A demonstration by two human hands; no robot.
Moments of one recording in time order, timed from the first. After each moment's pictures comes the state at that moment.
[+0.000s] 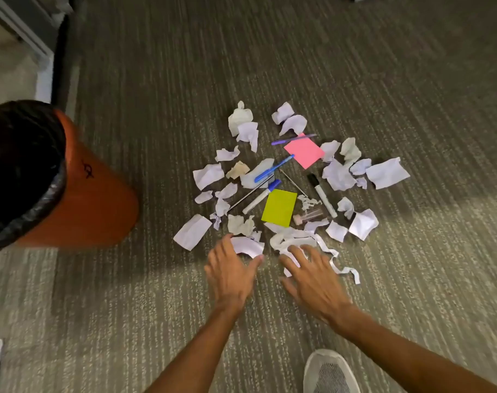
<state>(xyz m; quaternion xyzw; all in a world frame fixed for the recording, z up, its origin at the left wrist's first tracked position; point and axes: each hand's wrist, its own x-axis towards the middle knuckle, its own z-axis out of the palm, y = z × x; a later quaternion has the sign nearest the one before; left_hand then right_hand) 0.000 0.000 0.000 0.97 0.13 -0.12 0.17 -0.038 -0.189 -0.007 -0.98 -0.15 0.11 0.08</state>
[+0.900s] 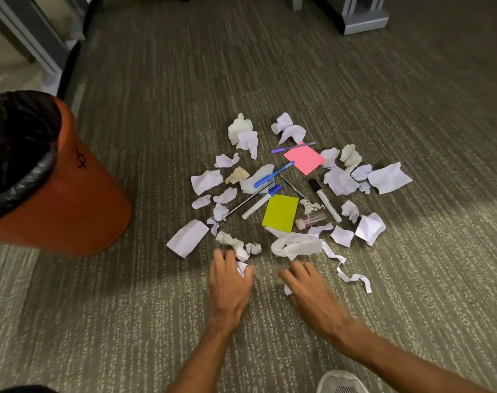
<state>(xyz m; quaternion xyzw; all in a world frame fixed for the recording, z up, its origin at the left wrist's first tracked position) -0.009 0.018 -0.062 0.97 0.06 -0.03 0.23 -0.057 -0.169 -0.053 -0.98 -0.16 0.05 0.14</state>
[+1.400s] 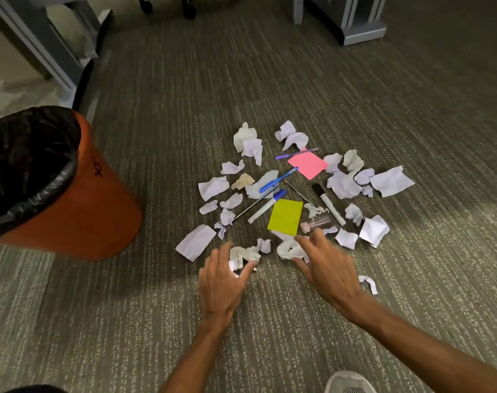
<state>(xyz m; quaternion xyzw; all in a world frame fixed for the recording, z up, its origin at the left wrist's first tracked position) -0.009 0.045 -0.041 0.98 0.02 0.05 0.20 -0.016 -0.189 -0.017 -0.99 -0.08 -0.05 0.08</state>
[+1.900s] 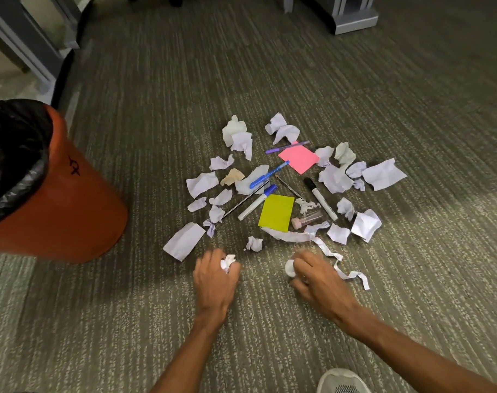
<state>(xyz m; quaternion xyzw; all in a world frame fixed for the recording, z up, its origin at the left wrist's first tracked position) 0.001 0.039 -0.063 0.97 0.07 0.01 0.23 -0.041 -0.197 -0.056 -0.96 -0.12 0.01 0.25</state>
